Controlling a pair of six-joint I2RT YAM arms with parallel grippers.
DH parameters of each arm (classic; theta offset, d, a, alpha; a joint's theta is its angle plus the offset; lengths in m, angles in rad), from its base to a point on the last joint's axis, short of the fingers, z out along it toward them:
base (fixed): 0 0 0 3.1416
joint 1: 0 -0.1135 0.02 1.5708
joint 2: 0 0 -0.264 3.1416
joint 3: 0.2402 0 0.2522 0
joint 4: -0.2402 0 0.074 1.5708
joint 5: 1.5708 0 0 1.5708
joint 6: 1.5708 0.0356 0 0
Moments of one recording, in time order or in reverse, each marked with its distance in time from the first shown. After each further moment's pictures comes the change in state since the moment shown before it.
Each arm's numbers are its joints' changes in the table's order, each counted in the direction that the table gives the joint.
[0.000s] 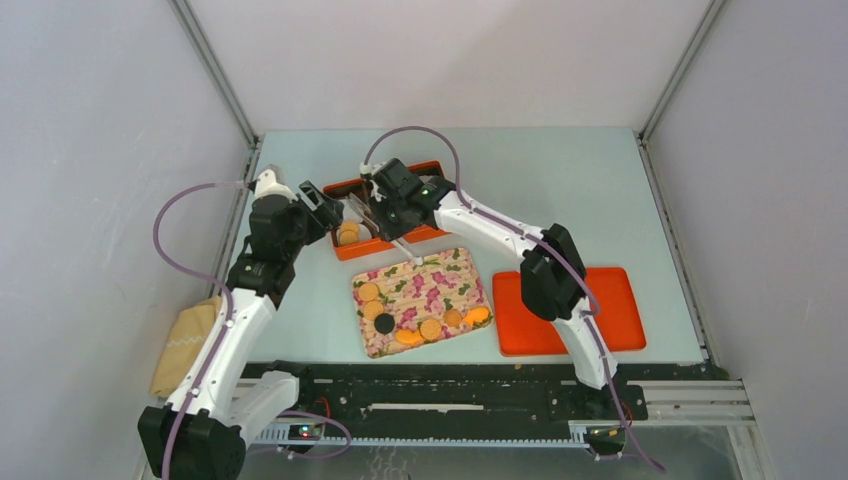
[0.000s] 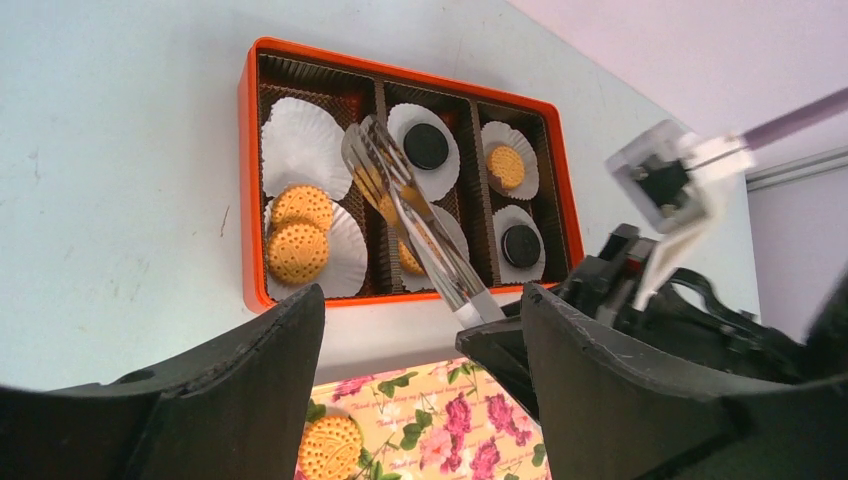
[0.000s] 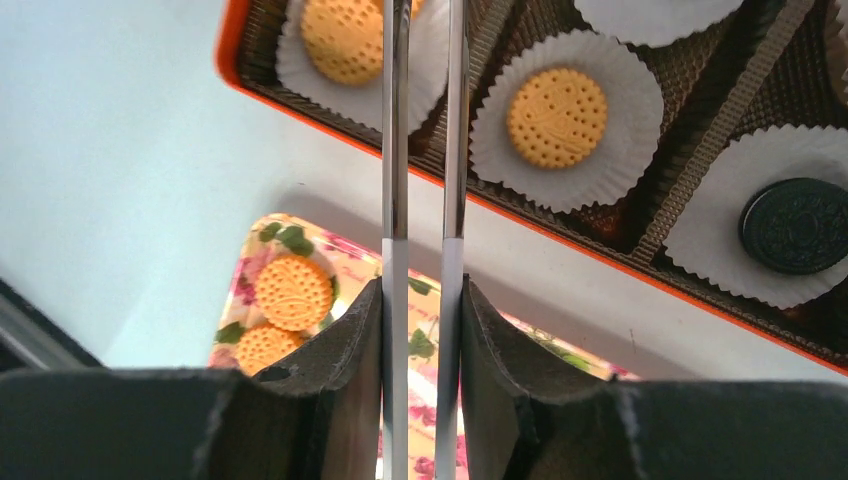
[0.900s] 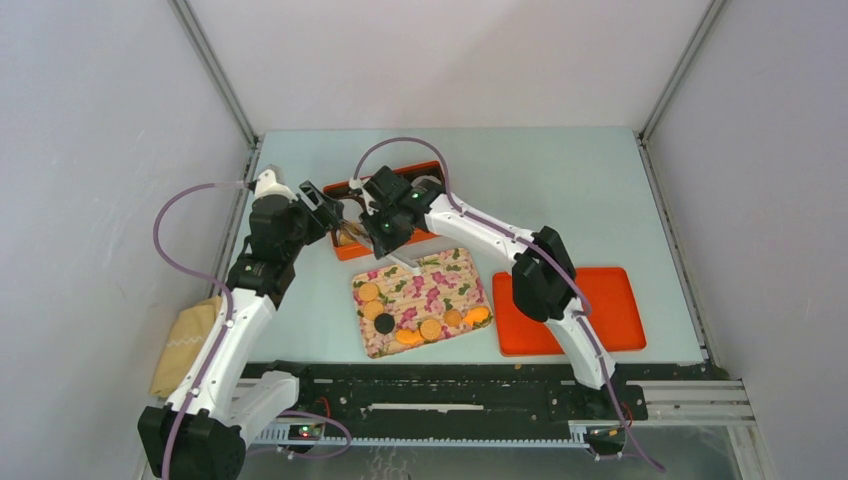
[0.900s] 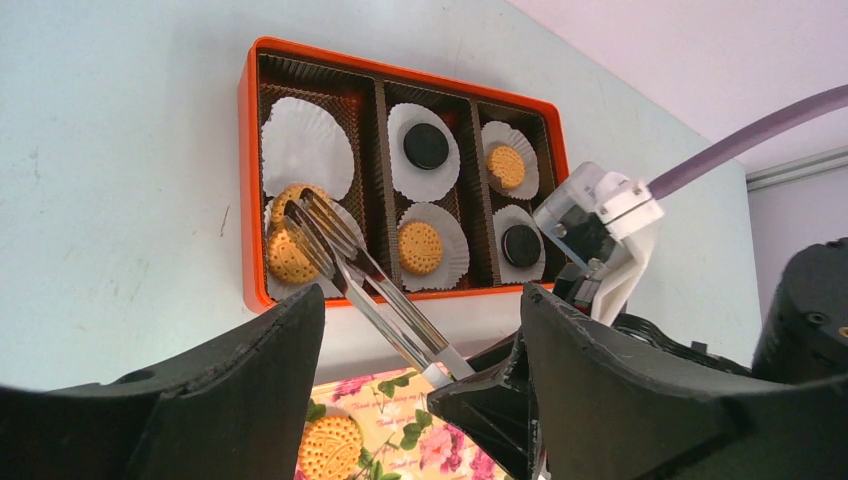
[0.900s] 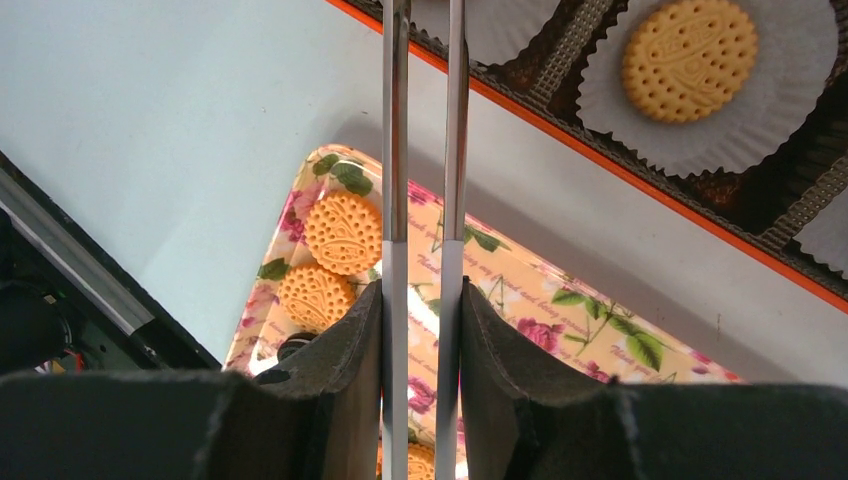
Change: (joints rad) left arm 0.000 -0.001 0.000 0.000 0.000 0.000; right arm -0.035 0.028 0.076 -0.118 -0.121 -0.018
